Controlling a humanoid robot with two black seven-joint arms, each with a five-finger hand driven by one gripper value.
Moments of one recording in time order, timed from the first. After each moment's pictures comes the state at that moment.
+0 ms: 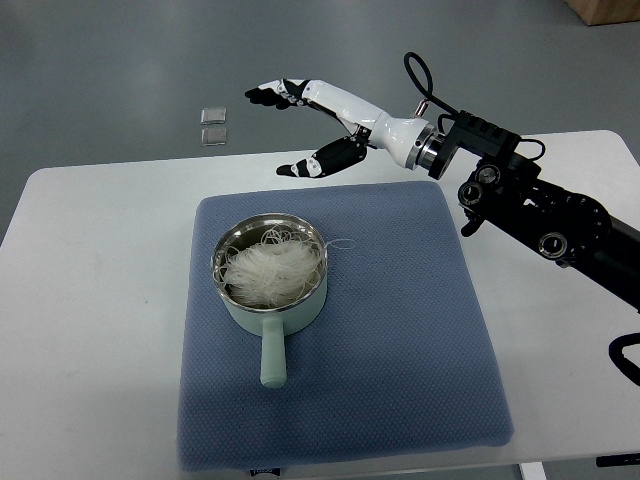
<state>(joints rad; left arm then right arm) -0.01 0.00 -0.02 -0.11 0.02 0.02 0.06 0.91 -0.18 0.70 1.00 -1.23 0.13 0.41</state>
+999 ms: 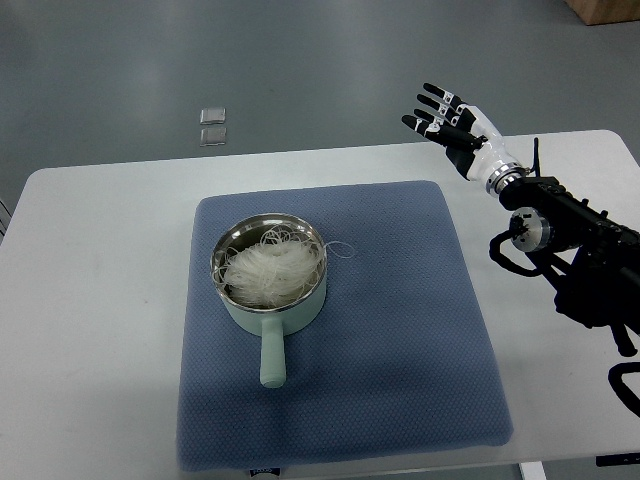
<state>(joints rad) -0.01 0.00 -0.02 -0.11 0.02 0.02 0.06 0.80 -0.16 0.77 0.61 -0.35 0.13 0.29</state>
